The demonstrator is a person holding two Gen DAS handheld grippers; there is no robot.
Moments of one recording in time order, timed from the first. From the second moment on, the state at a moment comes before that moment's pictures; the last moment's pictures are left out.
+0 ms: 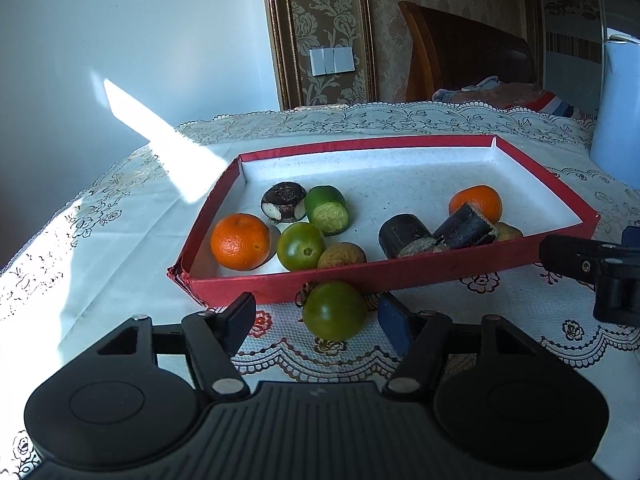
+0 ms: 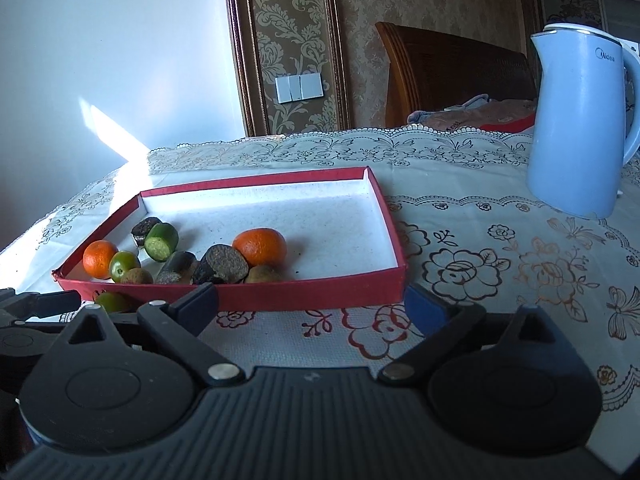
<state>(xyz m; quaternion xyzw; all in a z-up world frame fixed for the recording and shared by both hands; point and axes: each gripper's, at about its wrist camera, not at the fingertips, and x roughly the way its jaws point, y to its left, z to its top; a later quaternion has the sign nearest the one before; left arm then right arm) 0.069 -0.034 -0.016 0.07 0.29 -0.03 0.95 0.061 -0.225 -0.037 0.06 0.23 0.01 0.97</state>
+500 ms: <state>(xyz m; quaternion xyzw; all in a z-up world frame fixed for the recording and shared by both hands) 0.064 -0.035 -0.014 0.06 0.28 -0.03 0.96 0.073 -0.219 -0.048 0.04 0.28 0.00 0.96</state>
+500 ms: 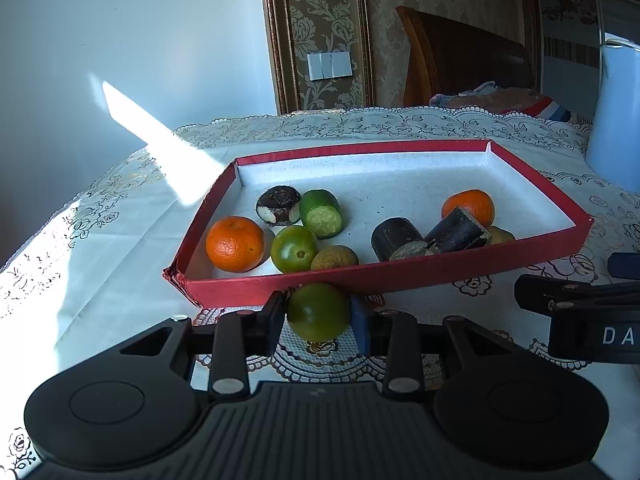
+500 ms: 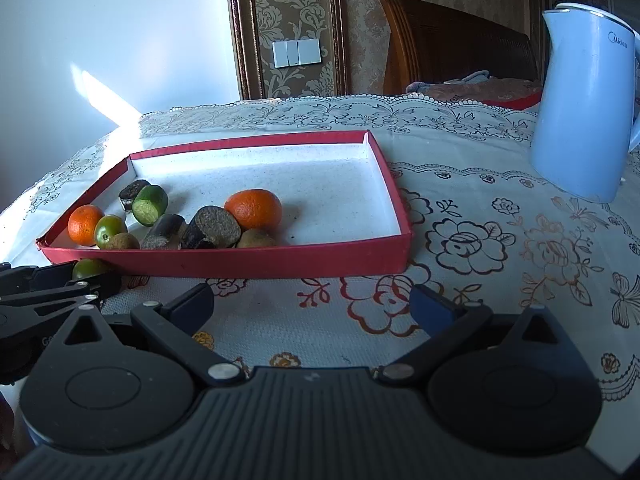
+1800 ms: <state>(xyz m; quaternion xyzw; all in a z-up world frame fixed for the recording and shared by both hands) 0.104 -0.012 0.012 0.00 0.22 -0.05 0.97 0.076 -0.223 -0.050 0.06 0.29 0.01 0.95</state>
